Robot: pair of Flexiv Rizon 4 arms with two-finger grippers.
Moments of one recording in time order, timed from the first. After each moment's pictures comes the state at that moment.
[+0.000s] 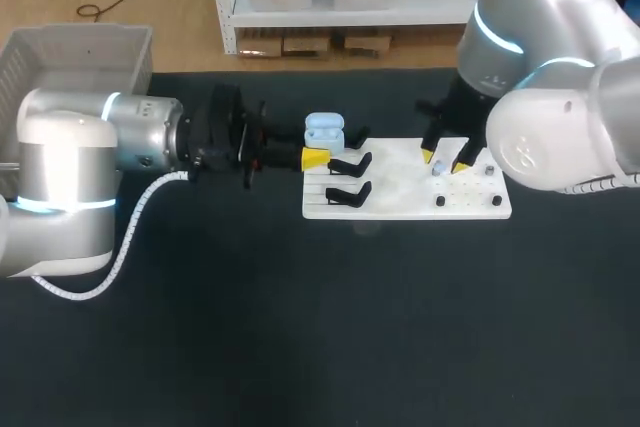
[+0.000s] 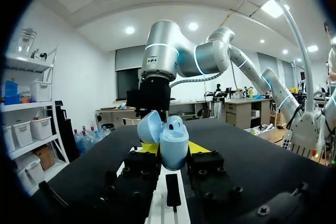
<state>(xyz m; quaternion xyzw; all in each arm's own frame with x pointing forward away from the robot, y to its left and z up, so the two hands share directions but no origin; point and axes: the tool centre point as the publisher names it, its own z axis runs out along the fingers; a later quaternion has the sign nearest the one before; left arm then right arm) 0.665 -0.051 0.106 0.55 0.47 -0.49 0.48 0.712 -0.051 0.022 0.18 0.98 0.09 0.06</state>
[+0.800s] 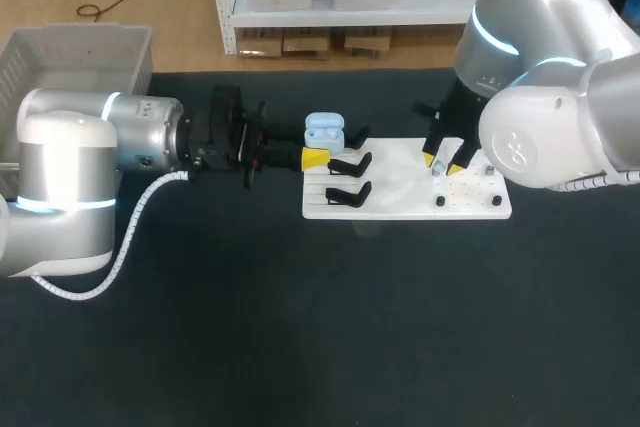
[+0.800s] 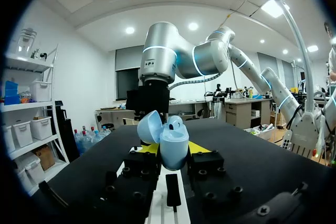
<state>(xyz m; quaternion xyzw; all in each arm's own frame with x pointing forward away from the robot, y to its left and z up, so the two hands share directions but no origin) 0.665 -0.051 0.106 0.55 0.47 -0.49 0.48 0.713 -0.050 0.015 0.19 0.97 0.10 0.05</state>
